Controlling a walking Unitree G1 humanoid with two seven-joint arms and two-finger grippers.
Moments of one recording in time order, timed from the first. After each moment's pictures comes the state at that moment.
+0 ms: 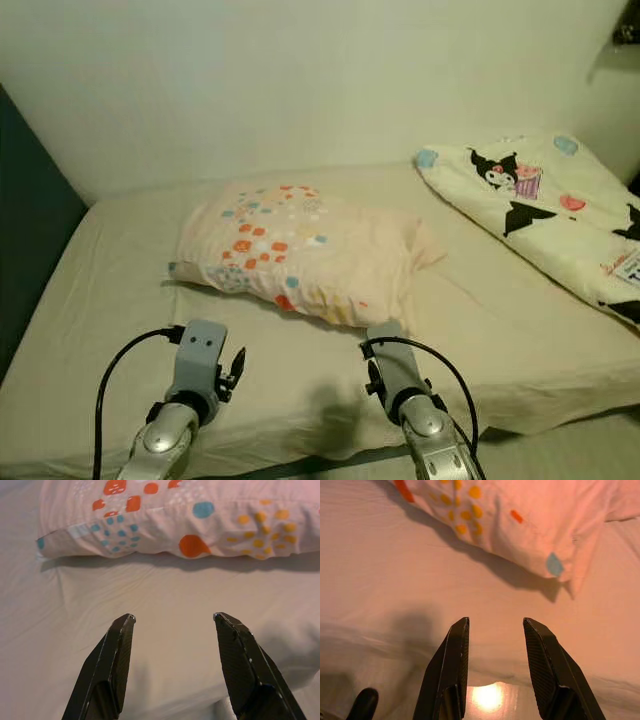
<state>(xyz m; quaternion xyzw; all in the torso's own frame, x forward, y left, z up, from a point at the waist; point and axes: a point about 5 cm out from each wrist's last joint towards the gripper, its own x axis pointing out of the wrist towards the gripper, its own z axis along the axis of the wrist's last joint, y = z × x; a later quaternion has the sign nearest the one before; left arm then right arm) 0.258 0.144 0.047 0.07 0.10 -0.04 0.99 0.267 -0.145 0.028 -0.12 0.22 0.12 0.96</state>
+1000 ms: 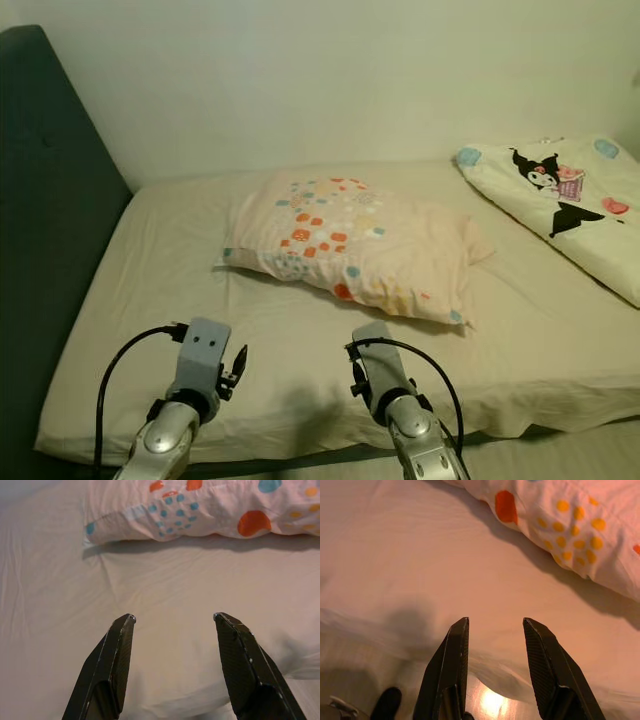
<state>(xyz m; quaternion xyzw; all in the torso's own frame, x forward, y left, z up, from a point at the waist) 0.259 0.139 0.051 0.09 0.08 -0.05 0.99 0.267 -0.133 0.029 -0.12 0.21 0.13 0.96</state>
